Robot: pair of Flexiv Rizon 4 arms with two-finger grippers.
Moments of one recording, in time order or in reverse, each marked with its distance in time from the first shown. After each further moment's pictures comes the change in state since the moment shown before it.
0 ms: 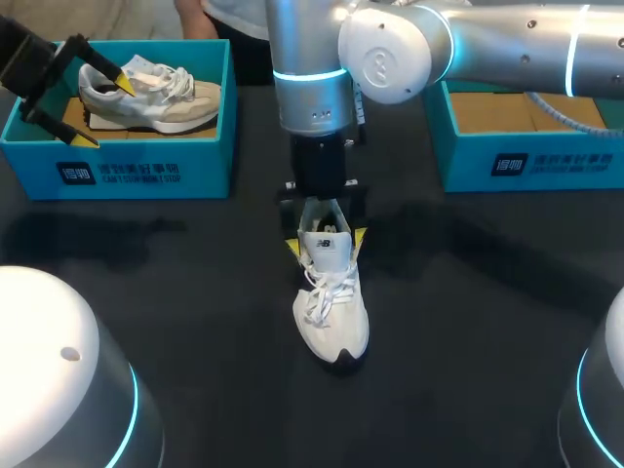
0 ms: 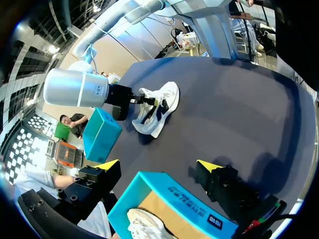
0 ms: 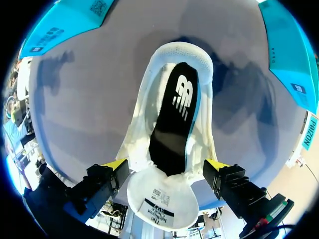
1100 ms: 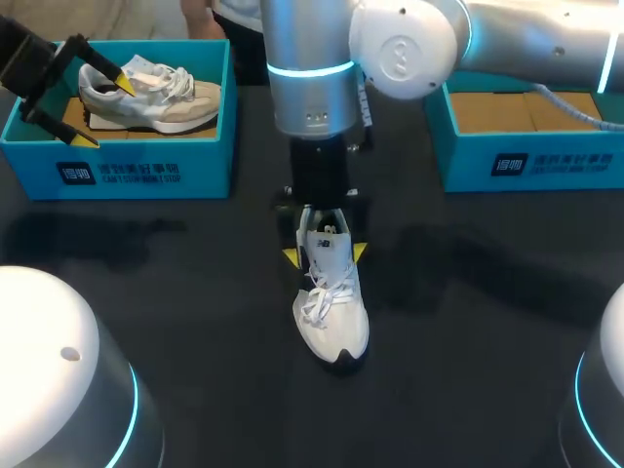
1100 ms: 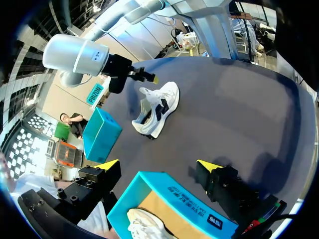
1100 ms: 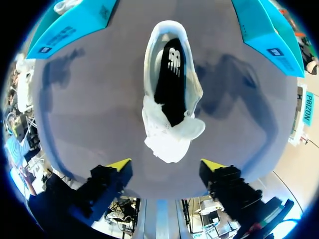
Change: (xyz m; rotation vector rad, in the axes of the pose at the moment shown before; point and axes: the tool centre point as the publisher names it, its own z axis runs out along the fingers) left arm 0.000 0.000 0.000 0.000 0.000 0.000; right arm 0.017 -0.082 -0.026 -0.048 0.015 0.124
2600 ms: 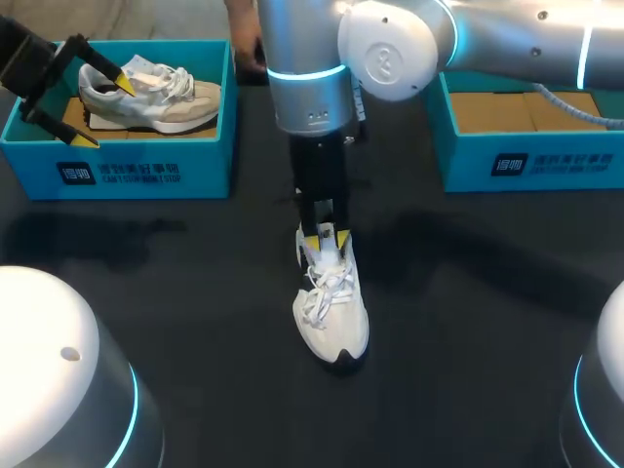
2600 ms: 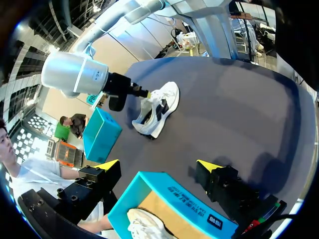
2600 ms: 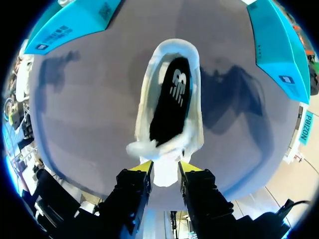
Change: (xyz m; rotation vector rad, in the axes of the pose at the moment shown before) left arm 0.000 0.000 0.000 0.000 0.000 0.000; right arm -0.007 0.055 0.014 -0.015 -0.047 -0.097
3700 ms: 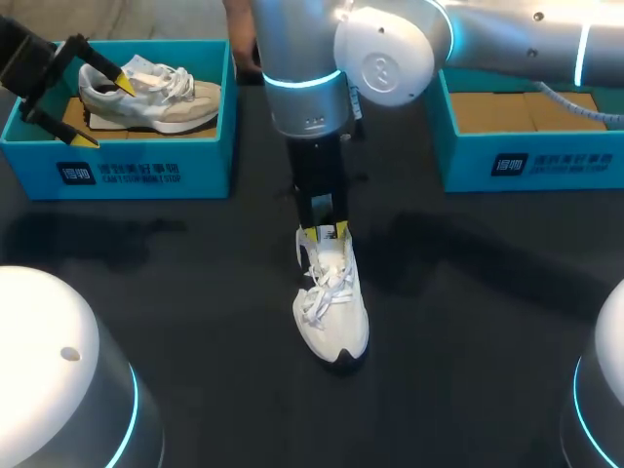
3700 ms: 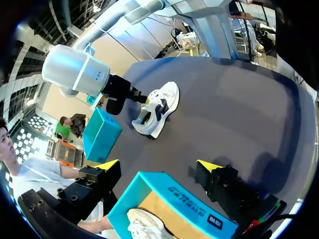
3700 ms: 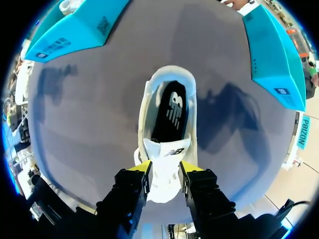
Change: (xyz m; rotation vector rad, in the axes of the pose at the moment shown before) left arm 0.000 0.000 0.000 0.000 0.000 0.000; right arm -0.005 0.035 0.001 -0.128 -0.031 -0.007
